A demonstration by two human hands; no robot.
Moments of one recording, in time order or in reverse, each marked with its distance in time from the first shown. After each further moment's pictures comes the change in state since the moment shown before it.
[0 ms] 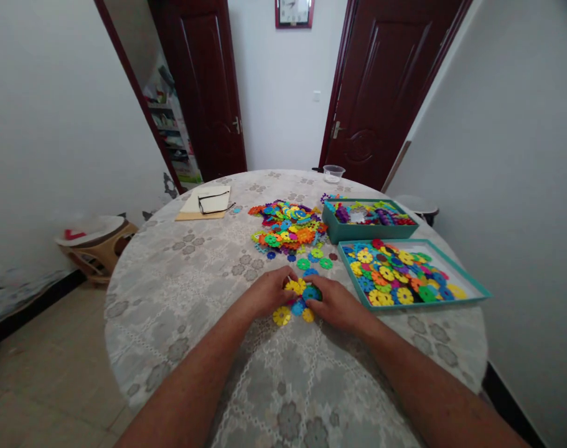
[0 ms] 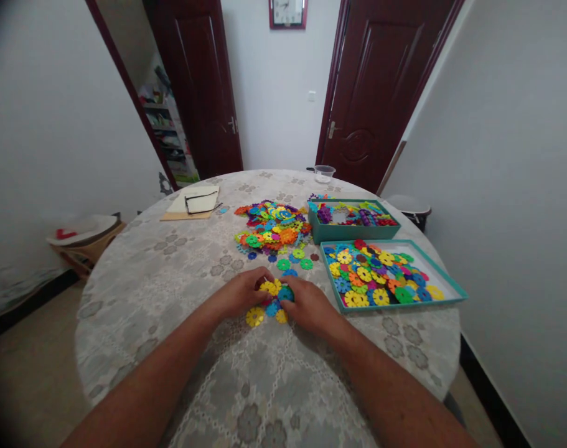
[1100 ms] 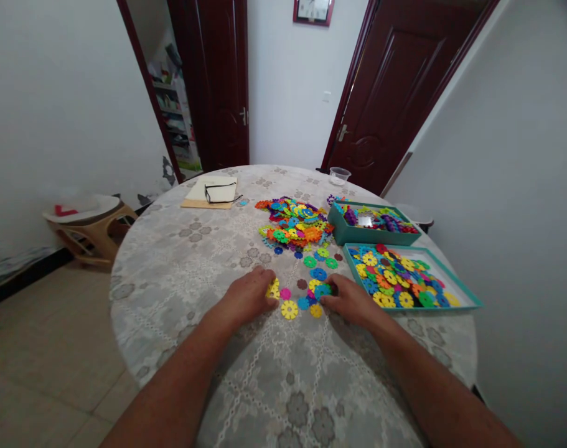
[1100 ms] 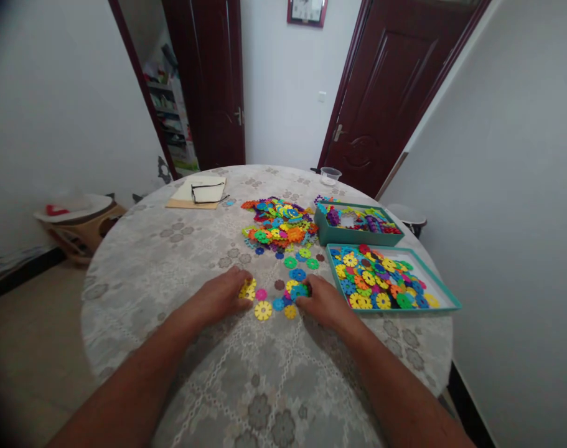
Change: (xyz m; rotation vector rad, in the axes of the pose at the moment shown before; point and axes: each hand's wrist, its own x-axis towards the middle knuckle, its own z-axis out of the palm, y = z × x) left_hand -0.052 -0.015 -0.032 0.473 0.027 -0.138; right_hand -0.003 0.010 -0.009 -0.197 -0.010 0.238
